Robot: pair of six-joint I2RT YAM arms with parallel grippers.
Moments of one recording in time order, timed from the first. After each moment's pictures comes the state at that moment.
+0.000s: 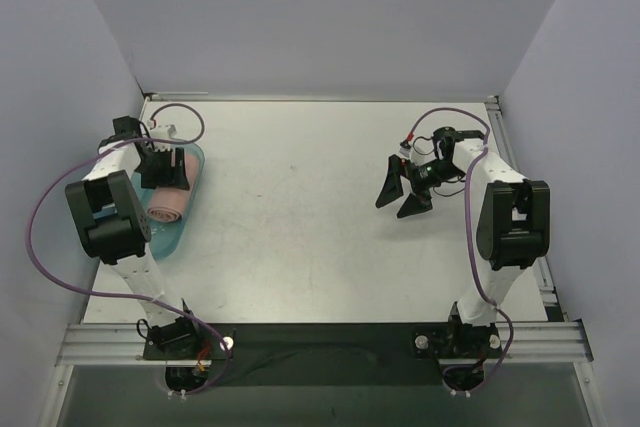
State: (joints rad) left arm 0.30 1.95 1.43 -0.69 0.30 0.27; right arm 0.06 1.83 1.31 -1.03 -0.81 -0.07
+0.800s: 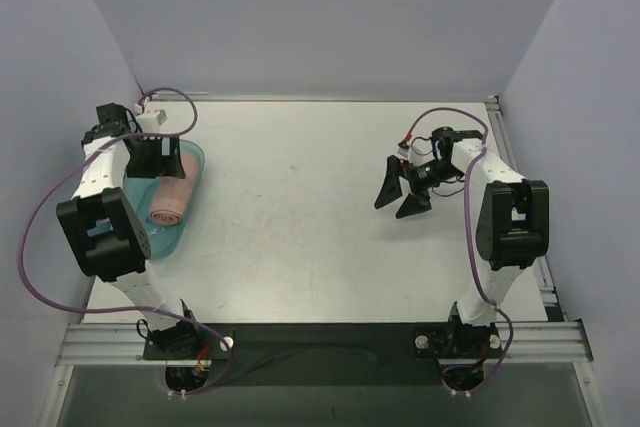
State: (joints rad) left arm 0.32 1.81 1.47 -0.79 0.32 0.27; right arm 0.07 1.83 1.31 -1.03 -0.81 -0.07
